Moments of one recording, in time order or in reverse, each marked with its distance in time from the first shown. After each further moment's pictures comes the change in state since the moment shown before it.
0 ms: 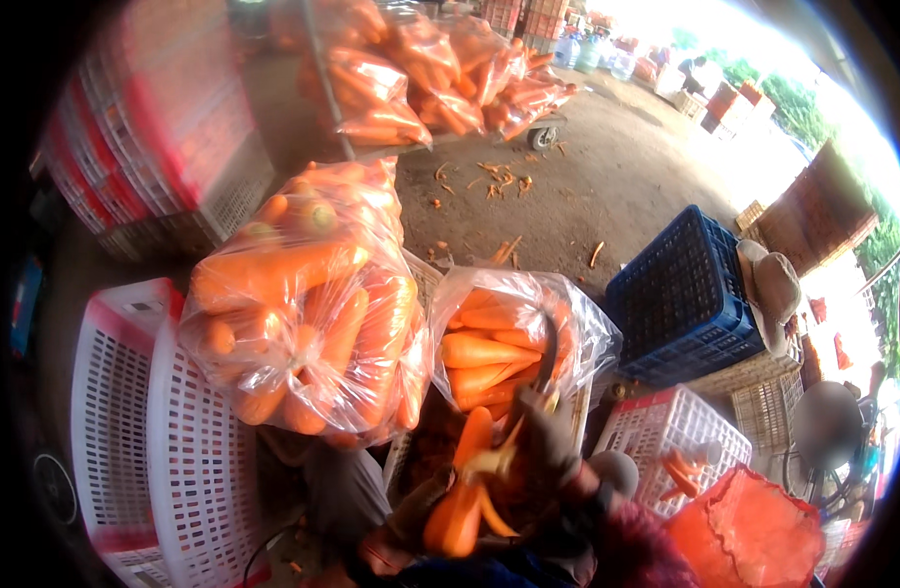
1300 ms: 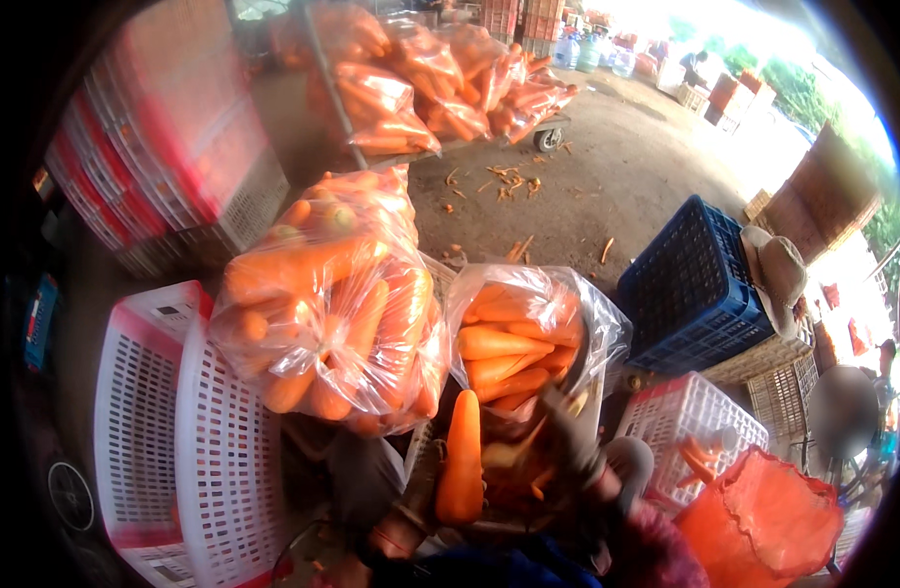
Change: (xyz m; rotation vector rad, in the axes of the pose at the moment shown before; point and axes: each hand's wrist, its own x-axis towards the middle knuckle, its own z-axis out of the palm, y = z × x) left_hand -0.006 0.008 -0.011 0.064 -0.201 0.097; right_hand -0.031 -0.016 -0.001 -0.100 0.027 -0.179
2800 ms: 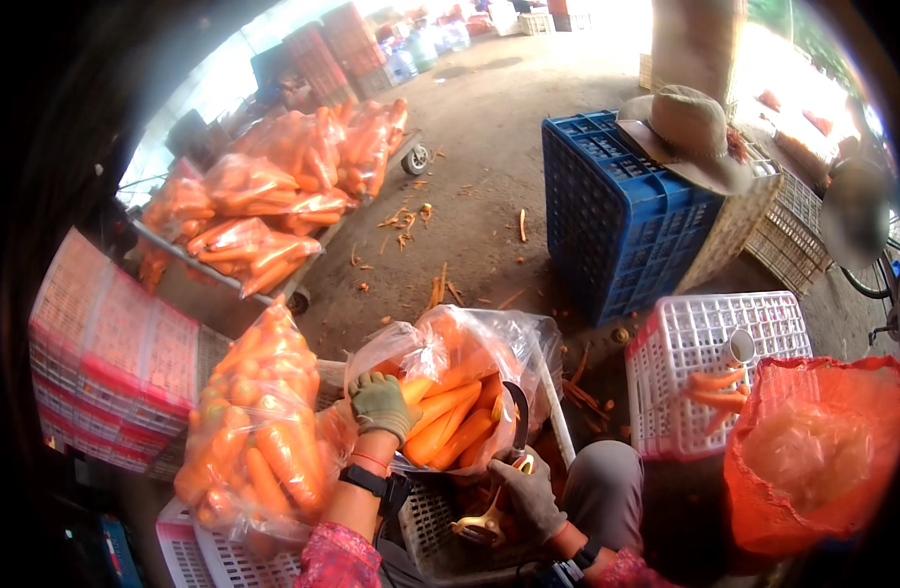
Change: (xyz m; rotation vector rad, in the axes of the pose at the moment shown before) left_hand 0.261 0.091 0.036 -2.915 -0.616 -0.042; right_hand -0.019 0.048 -0.066 0.409 0.409 0.291
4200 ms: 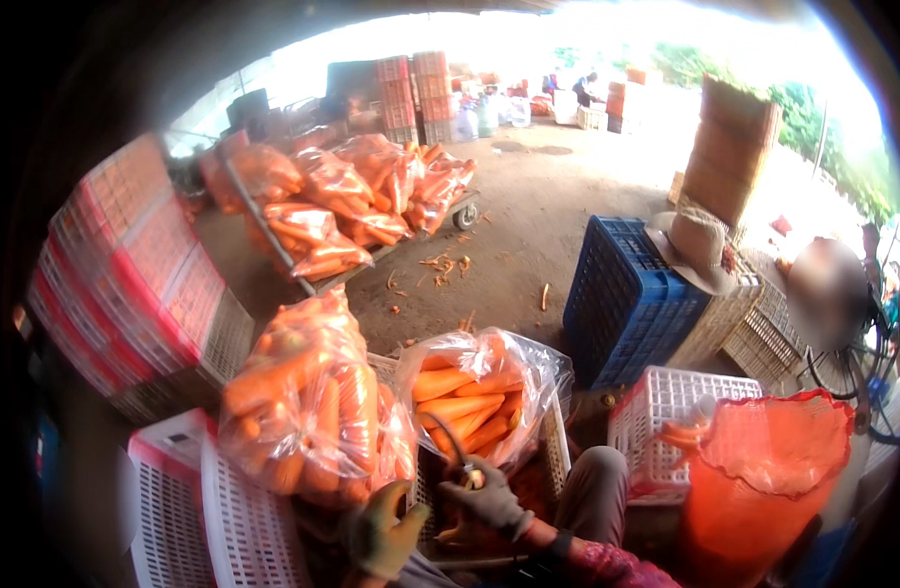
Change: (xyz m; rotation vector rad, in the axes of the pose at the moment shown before) left_hand -0.280 -0.063 -0.068 -1.127 0.496 -0.049; right_hand -0.079 0.029 0.076 -0.511 -0.432 -0.265
